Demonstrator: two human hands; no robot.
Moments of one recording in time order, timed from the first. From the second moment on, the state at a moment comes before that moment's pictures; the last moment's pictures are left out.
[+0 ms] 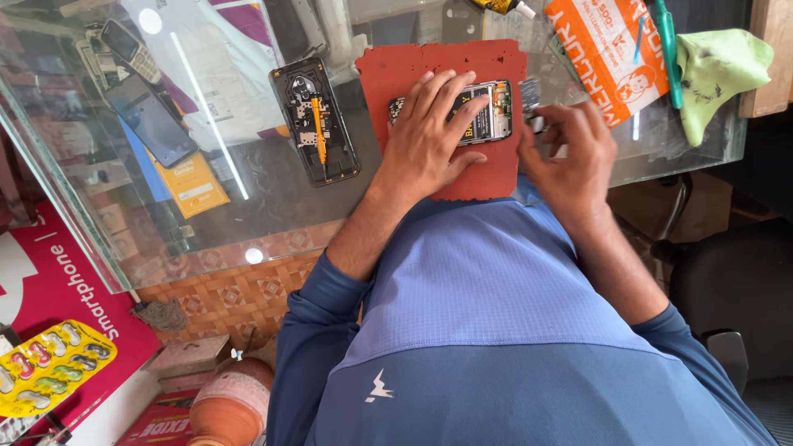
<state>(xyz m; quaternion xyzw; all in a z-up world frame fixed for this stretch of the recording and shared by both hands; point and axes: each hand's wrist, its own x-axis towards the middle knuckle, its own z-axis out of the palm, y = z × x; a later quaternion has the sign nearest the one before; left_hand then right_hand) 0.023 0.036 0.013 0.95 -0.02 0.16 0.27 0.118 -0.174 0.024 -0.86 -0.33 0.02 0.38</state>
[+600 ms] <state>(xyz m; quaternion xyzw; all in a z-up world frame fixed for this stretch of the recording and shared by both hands) 0.019 0.027 -0.010 0.97 0.00 0.12 0.21 0.108 -0.158 0.003 -0.85 -0.41 0.02 0.32</state>
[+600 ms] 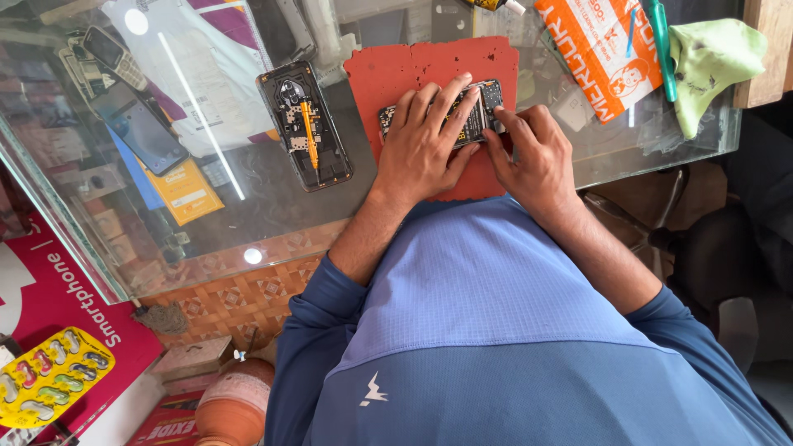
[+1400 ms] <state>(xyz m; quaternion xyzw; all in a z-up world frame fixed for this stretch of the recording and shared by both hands) 0.024 0.023 -0.014 0.98 -0.01 0.09 0.19 0.108 -0.158 0.009 -0.84 -0.45 0.00 0.29</state>
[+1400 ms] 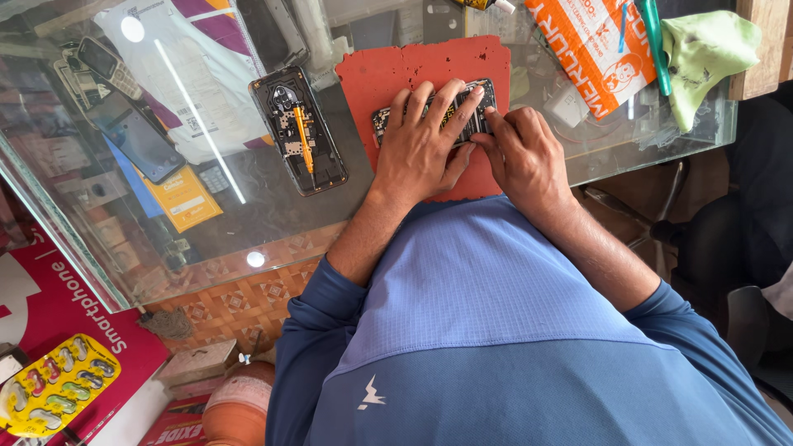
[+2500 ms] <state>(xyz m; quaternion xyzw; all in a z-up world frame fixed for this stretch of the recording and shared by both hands) 0.029 0.025 -0.017 0.97 -0.01 0.10 0.21 0.128 -0.162 0.024 -0.83 -0.43 0.12 0.34</state>
